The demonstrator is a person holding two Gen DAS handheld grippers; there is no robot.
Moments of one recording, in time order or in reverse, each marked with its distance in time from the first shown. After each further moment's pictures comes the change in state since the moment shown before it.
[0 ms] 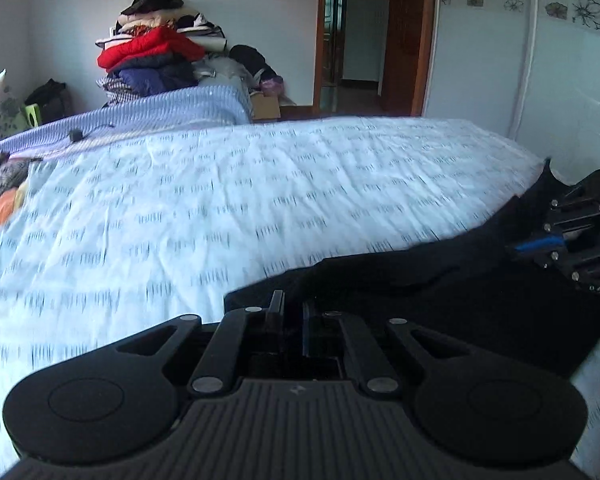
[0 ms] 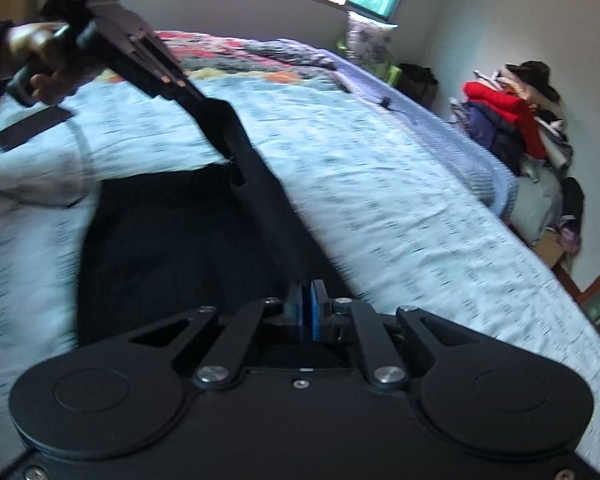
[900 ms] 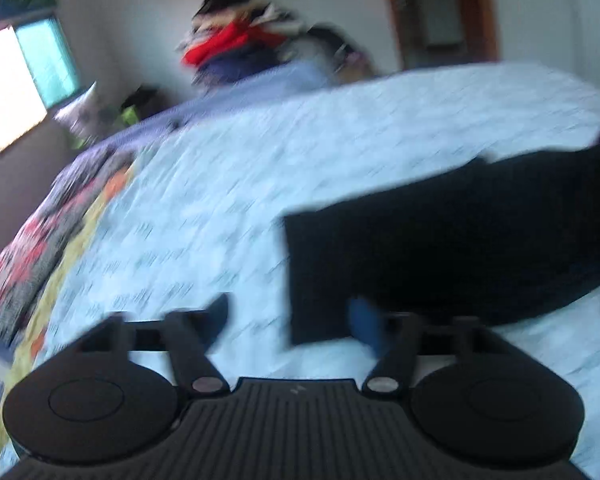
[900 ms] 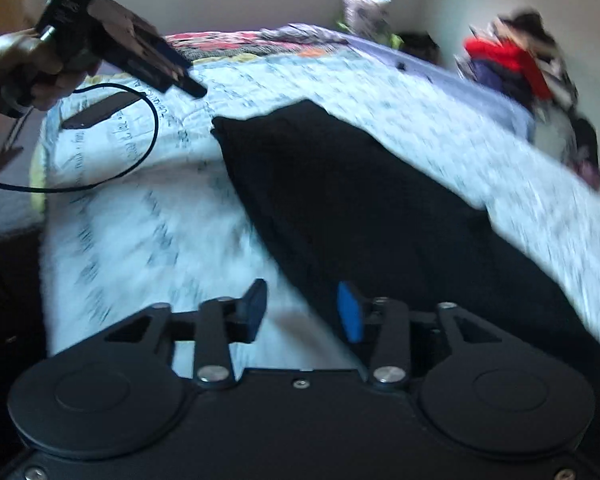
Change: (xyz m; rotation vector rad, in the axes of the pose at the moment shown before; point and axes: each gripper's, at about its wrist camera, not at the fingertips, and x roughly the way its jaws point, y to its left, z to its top) left arm -0.072 -0.096 -0.053 0.083 0.044 0.359; right arm -0.079 0.081 -0.086 0.275 0.050 0.089
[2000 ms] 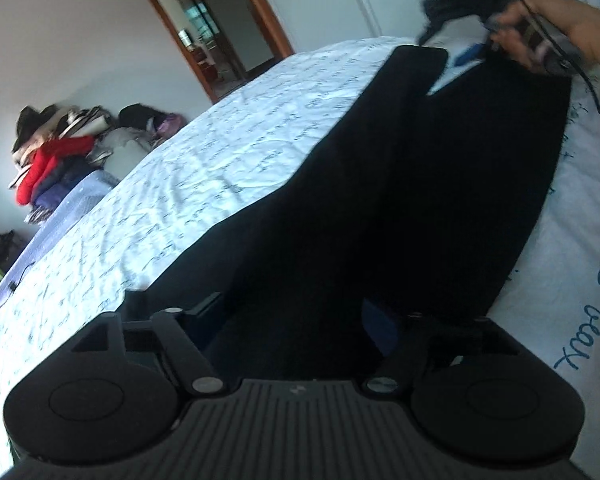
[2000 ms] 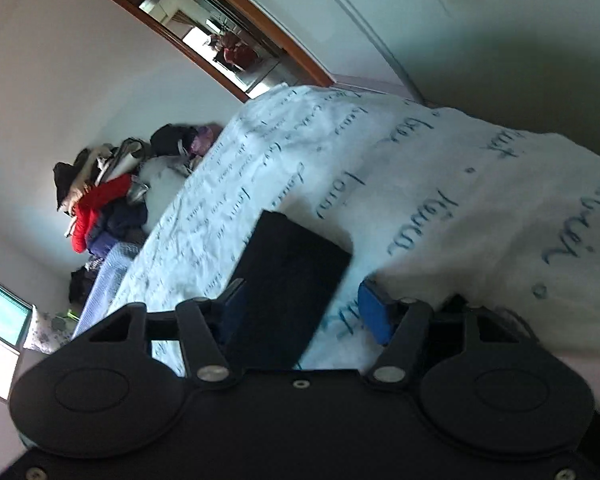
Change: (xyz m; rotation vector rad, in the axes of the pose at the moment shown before) left arm 0.059 -0.332 0.052 0.453 -0.128 -0.291; right arm -0.126 -0.378 -0.191 1.413 -0.449 -0.542
